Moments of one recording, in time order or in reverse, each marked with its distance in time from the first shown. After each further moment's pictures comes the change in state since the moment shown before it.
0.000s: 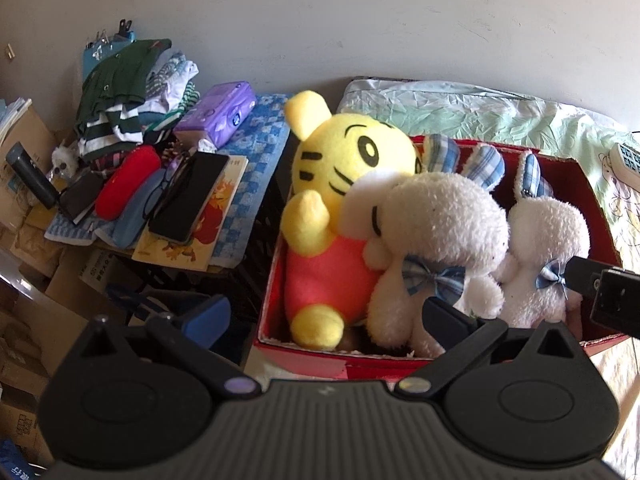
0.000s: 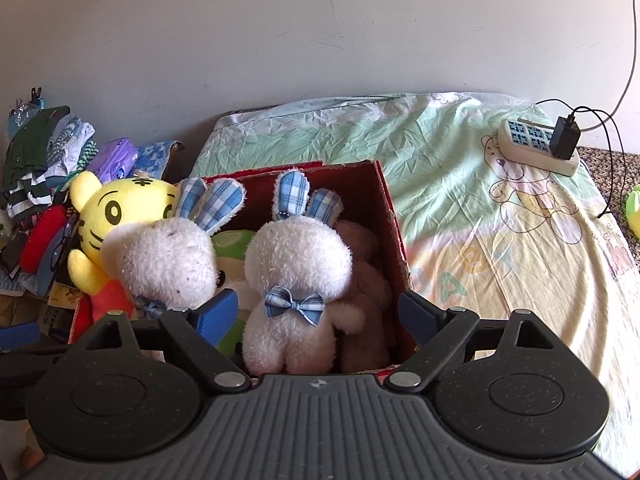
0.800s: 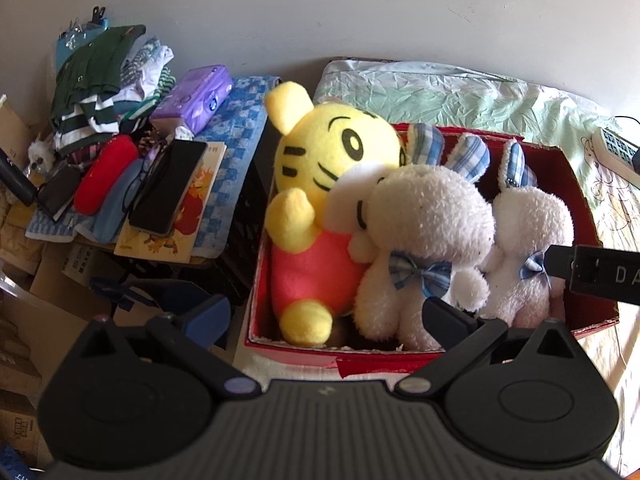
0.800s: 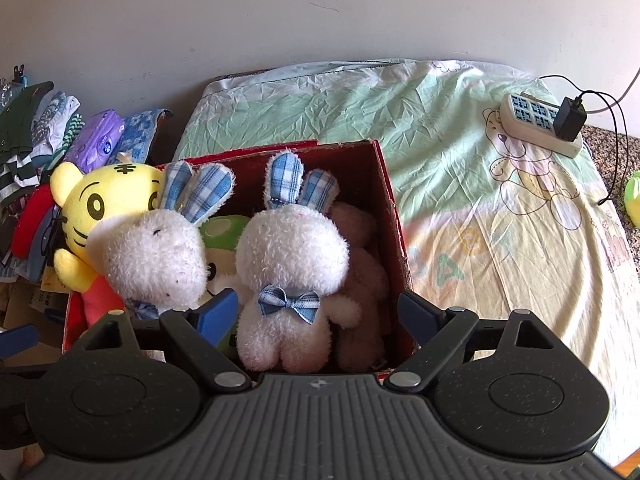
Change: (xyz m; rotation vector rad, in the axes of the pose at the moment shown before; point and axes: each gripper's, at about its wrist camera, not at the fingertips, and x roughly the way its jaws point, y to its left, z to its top) left arm 0.002 0.004 0.010 0.034 0.067 -0.065; right arm 0.016 0.005 0.021 -0.017 0.113 -0.052
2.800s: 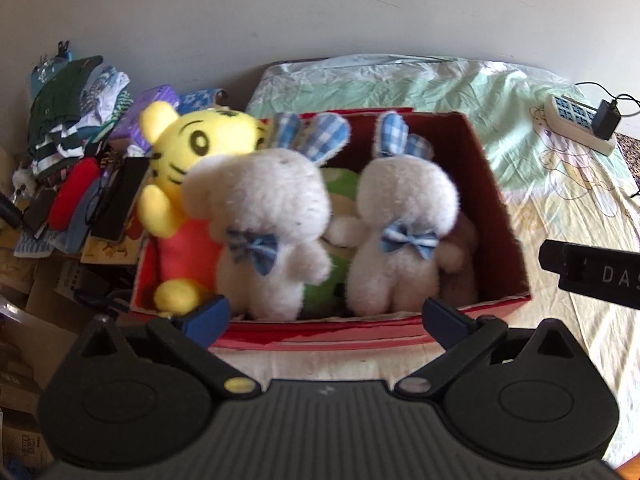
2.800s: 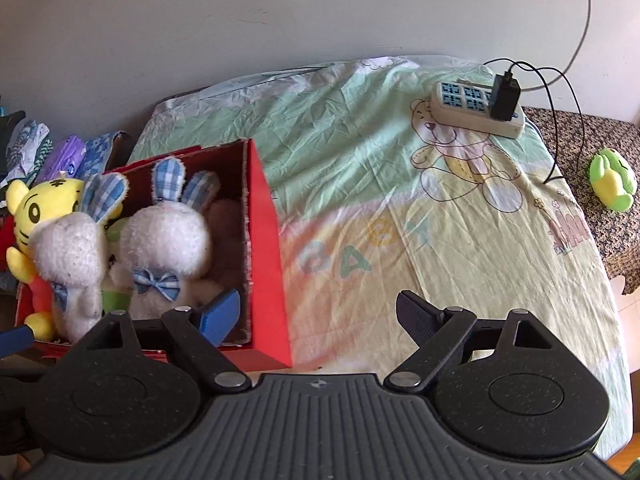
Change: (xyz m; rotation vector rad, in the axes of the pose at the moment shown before) left arm -0.018 -0.093 -0.020 0.078 -0.004 -0.001; right arm -0.016 -0.080 -0.018 0.058 -0.040 -0.019
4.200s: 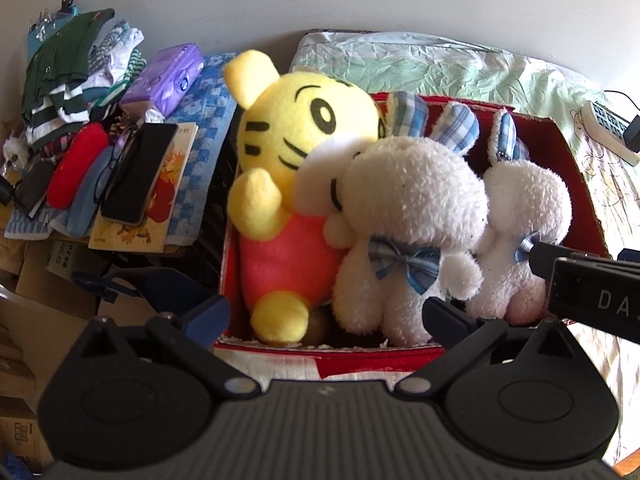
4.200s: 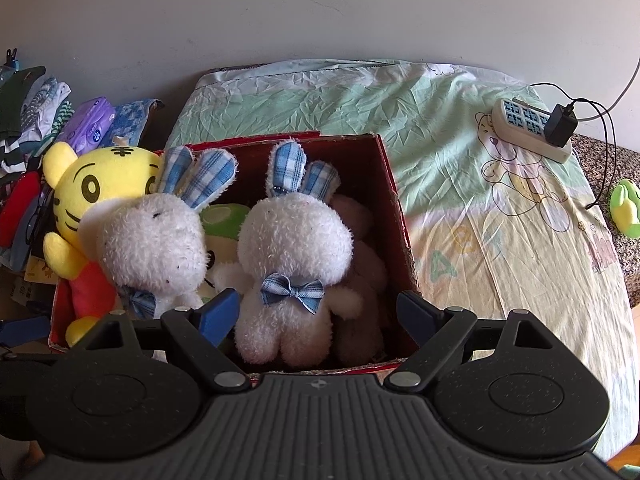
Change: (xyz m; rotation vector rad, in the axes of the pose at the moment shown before) left arm 0.042 0.087 0.017 -0.037 0.097 -0.068; right arm 0.015 0.101 0.010 -0.074 0.042 -0.037
